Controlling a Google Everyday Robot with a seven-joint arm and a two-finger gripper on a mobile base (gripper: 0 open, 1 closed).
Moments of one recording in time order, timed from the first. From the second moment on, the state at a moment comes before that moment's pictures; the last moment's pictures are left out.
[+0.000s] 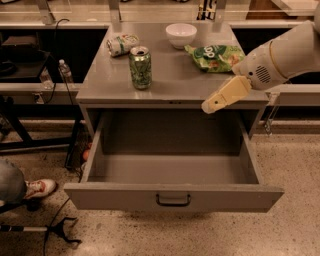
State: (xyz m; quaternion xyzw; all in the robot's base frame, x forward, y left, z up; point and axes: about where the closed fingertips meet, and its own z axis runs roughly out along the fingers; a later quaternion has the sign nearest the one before) arm 0.567 -0.152 0.918 -0.43 0.82 0.16 0.34
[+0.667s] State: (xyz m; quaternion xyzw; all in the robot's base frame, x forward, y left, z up) arm 0.629 -0.116 0.922 -0.45 0.77 0.17 0.41
